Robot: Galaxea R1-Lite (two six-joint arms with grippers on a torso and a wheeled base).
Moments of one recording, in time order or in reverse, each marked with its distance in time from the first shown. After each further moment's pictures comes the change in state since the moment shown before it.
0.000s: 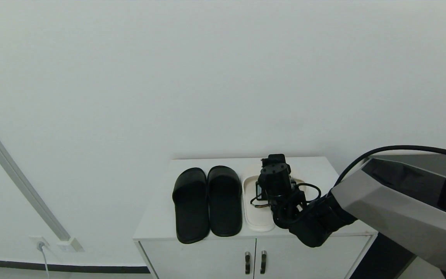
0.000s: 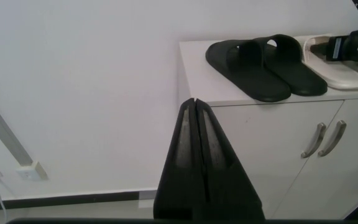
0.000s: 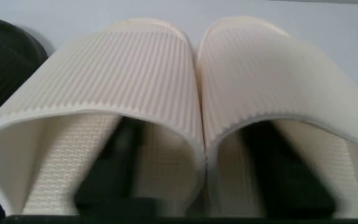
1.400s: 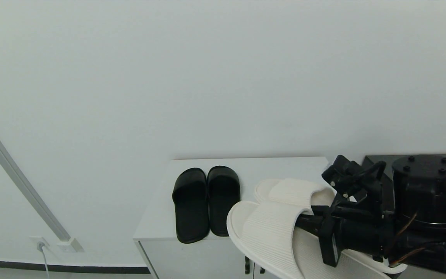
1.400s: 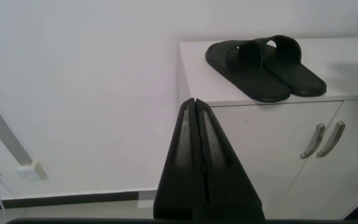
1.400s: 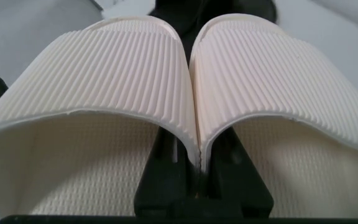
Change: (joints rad) left arm 0.000 0.000 0.000 0.000 0.002 -0.004; right arm 0.049 -0.821 0.650 0.135 0.831 -0.250
